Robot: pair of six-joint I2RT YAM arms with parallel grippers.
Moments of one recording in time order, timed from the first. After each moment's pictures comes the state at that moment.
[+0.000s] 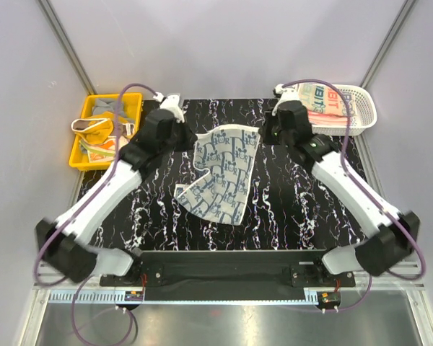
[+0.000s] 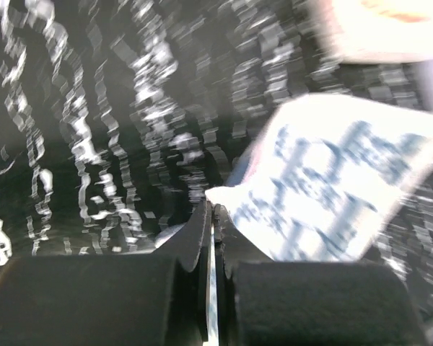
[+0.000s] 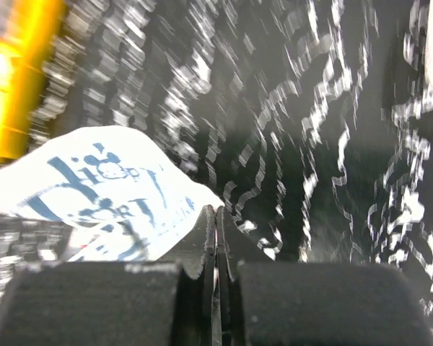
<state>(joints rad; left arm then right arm) -0.49 1.39 1.27 -0.39 -0.04 -0.43 0.50 1.44 1.35 -0.42 0.16 0.36</state>
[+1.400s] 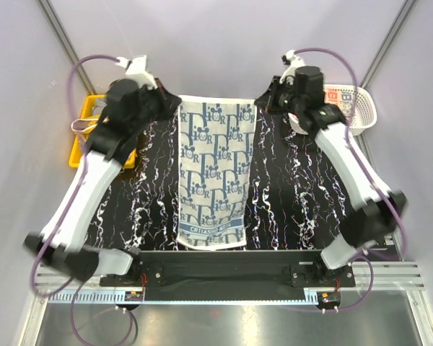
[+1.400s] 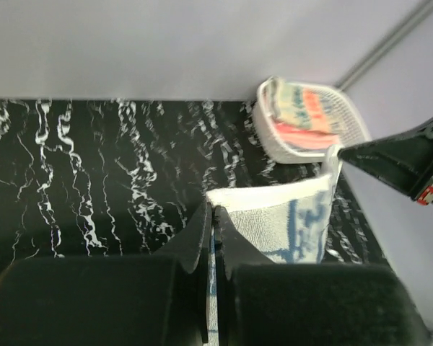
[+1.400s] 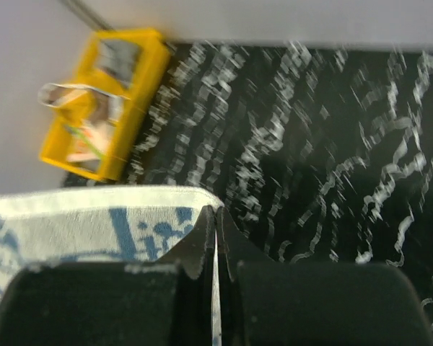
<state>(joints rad) -0.42 1.25 1.59 -0.49 0.01 -0.42 0.35 1.55 1.70 -0.43 -0.25 0.37</state>
